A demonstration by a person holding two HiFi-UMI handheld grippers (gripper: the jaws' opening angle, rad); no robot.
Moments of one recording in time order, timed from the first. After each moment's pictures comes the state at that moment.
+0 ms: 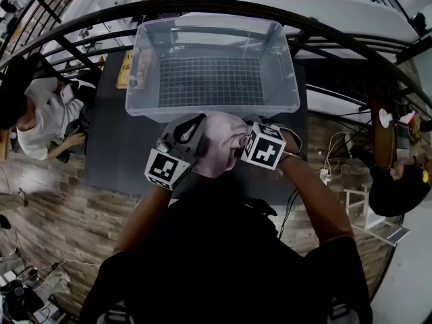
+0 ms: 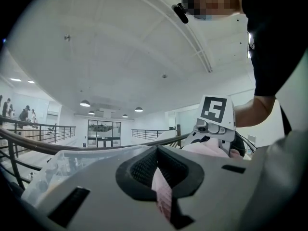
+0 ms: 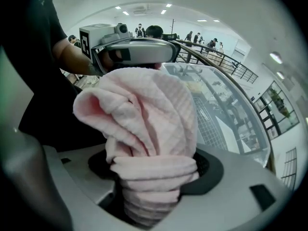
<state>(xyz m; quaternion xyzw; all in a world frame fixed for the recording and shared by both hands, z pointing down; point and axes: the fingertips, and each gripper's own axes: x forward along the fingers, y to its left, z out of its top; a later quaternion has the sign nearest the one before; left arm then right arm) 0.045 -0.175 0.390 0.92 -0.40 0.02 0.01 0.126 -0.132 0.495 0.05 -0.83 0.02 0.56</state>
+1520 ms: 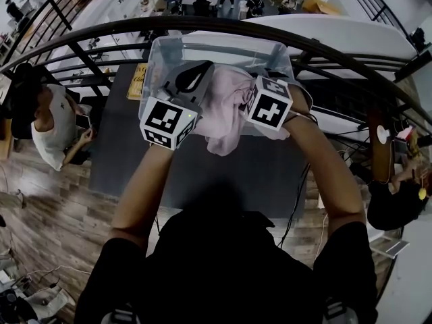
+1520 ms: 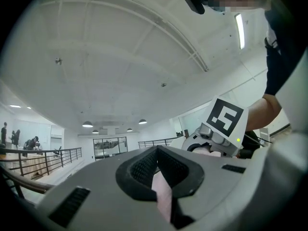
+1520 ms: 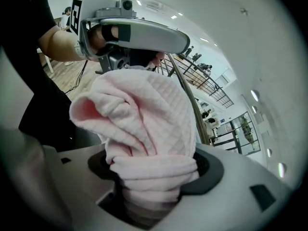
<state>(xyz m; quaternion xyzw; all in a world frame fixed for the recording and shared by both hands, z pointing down) 0.028 -0.264 0.242 0.90 -0.43 0.00 -0.09 0.098 -0.261 0.366 0.14 -0.80 -0.16 0.56</state>
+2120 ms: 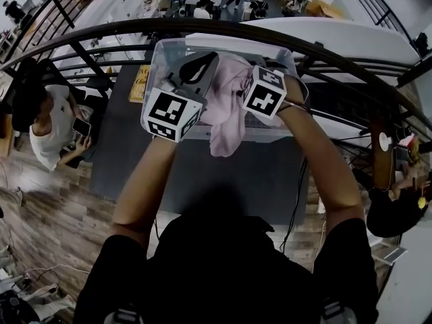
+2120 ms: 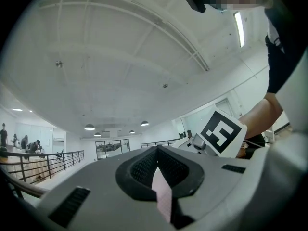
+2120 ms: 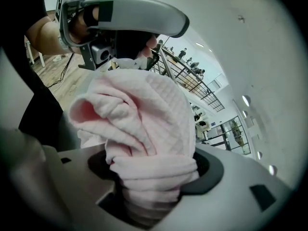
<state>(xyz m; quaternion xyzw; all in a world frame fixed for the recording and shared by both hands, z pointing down) 0.026 -0.303 0.227 0.89 -0.44 0.00 -0.11 0.082 -0.331 0.362 0.18 -0.79 -0.20 0.55</state>
